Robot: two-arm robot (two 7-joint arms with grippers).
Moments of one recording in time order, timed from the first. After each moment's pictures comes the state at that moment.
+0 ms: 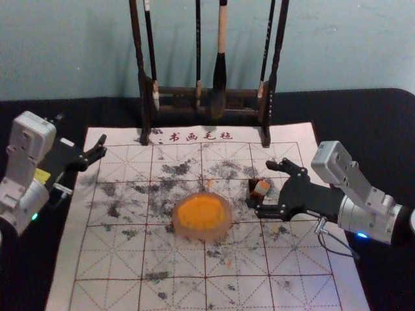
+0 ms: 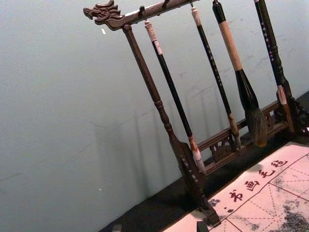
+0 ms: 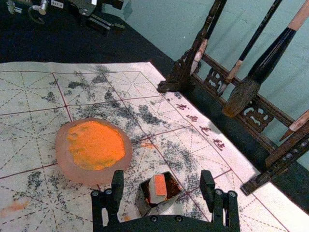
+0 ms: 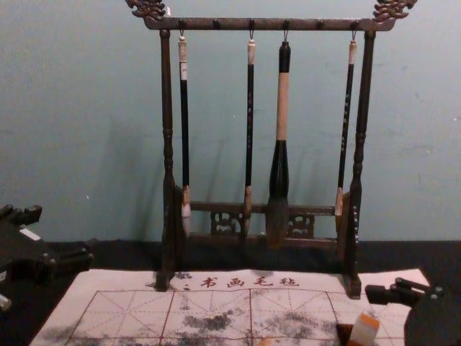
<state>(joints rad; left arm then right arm) -0.20 0.60 0.45 -1.41 -0.25 -0.12 0.03 0.25 0.56 -0.50 -1.39 0.19 -0.11 0.55</state>
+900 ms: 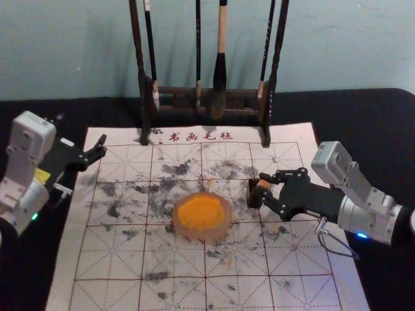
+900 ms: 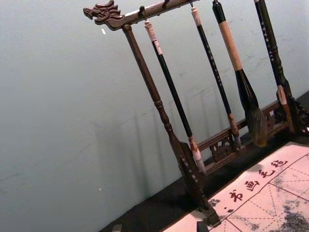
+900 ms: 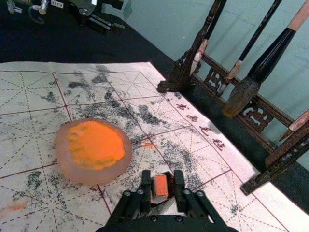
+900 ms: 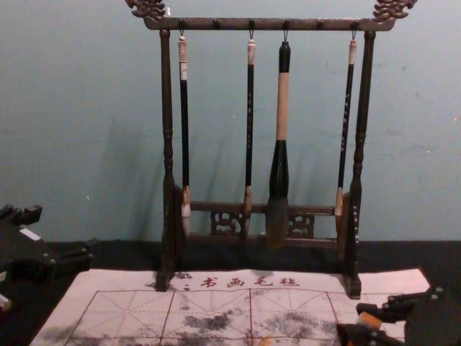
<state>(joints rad) -0.20 0.60 0.45 -1.41 -0.25 -0.12 0.03 0.25 0.56 -0.50 -1.39 0.19 -0.11 0.55</state>
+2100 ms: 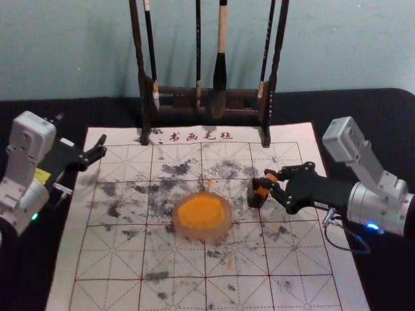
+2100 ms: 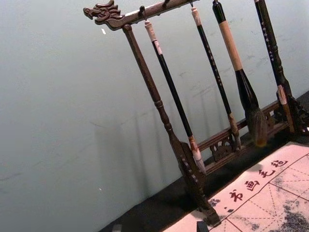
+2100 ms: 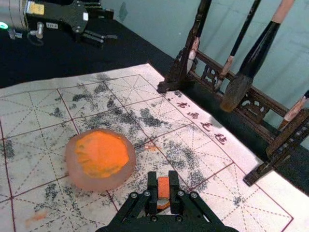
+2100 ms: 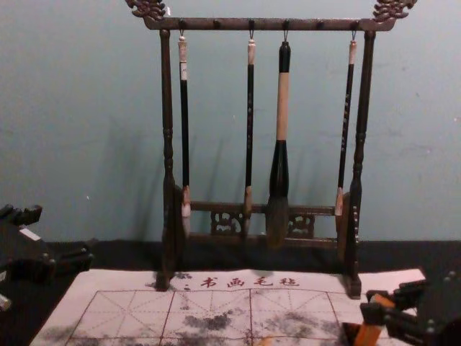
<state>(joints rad) -0.20 0.60 0.45 -1.41 -0.25 -0.12 0.03 0.22 0.59 -0.44 -1.51 0.29 0.08 0.59</state>
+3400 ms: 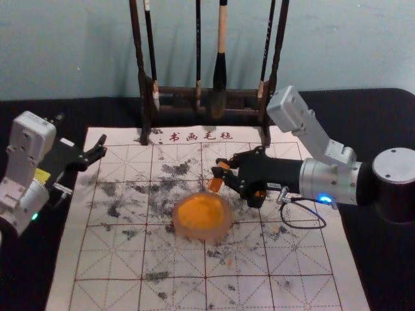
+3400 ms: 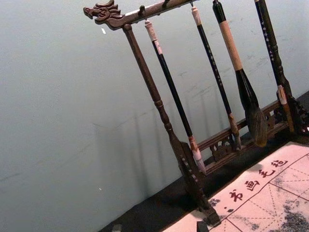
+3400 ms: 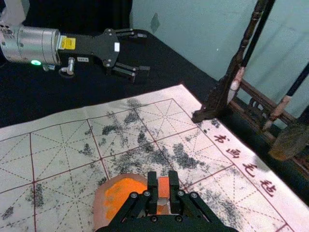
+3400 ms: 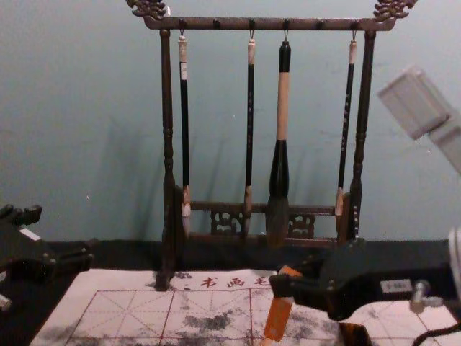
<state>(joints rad) -0.20 0.60 0.45 -1.41 -0.25 -0.12 0.03 0.43 0.51 -0.61 -1.46 0.36 0.23 0.63</state>
